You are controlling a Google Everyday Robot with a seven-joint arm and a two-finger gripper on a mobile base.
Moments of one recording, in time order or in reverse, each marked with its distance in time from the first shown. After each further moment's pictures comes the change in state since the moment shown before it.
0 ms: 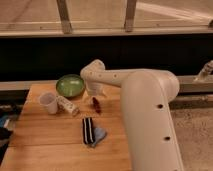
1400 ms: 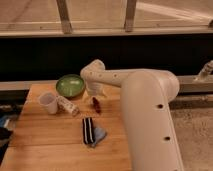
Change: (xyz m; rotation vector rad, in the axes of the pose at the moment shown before) arm 0.000 0.000 0.000 0.000 0.000 0.000
